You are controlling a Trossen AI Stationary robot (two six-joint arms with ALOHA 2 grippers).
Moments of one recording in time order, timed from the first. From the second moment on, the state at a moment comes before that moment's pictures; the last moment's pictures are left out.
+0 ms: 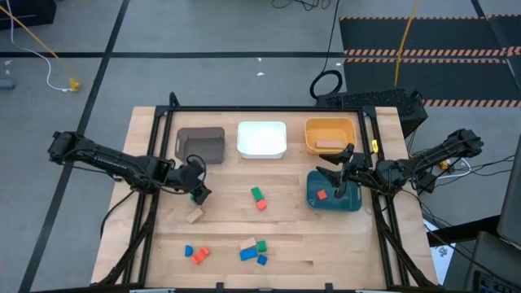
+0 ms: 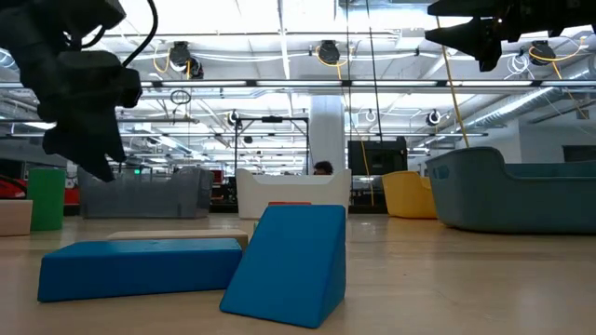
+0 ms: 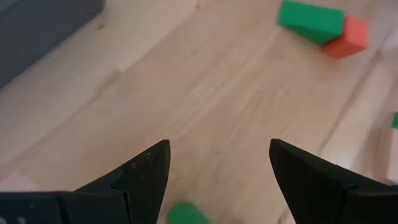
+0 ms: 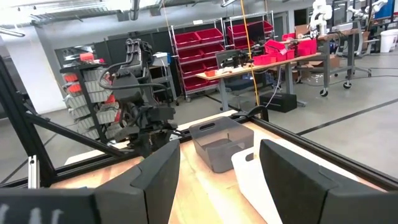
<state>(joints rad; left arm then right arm) -0.19 0.94 0.46 -0.52 -0.15 -0.96 0.38 0.66 0.29 0.43 0.71 0.16</state>
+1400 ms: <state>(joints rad) -0.41 1.19 0.62 -0.82 -0.21 -1.40 0.38 0.66 0.29 0.43 0.71 0.16</state>
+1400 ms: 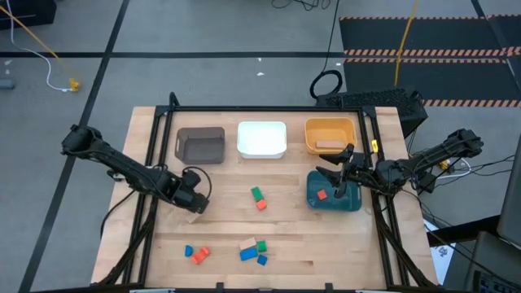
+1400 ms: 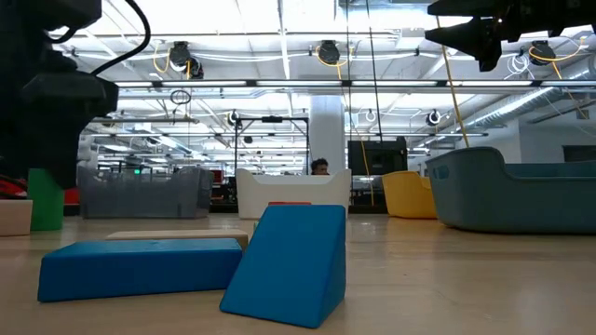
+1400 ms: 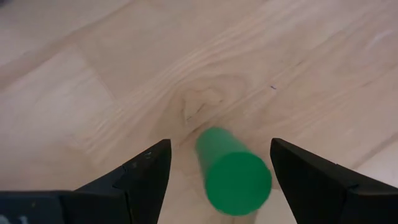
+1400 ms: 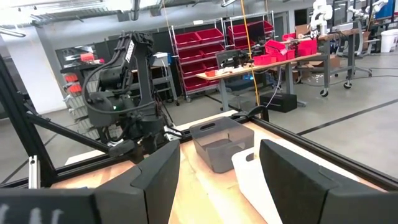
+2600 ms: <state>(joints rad) -0.38 1.17 0.67 -0.80 -0.40 -1.24 0.38 0.66 0.29 0.43 0.71 0.16</state>
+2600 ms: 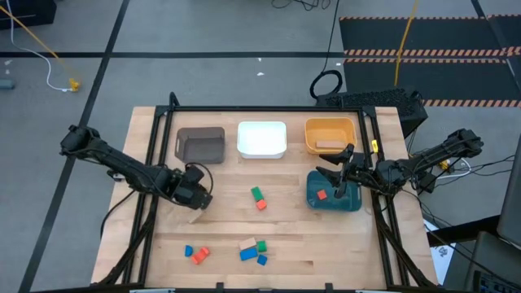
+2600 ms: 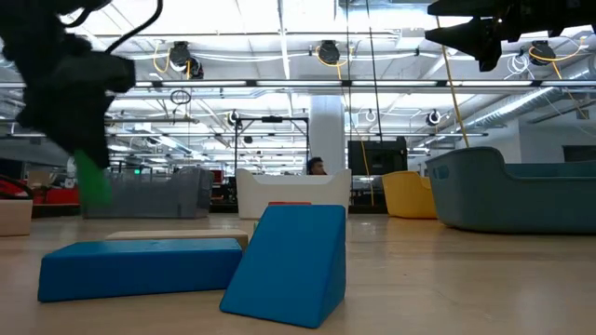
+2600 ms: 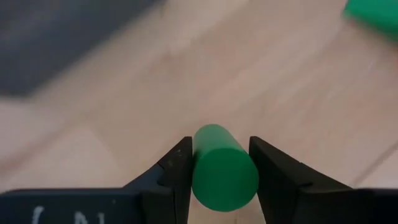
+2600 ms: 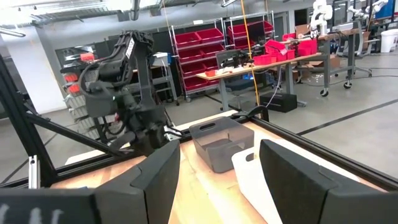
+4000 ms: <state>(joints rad) 0.48 1.40 0.79 -0.66 -0.30 -0.46 0.38 0.66 0.29 0.43 0.71 0.16</state>
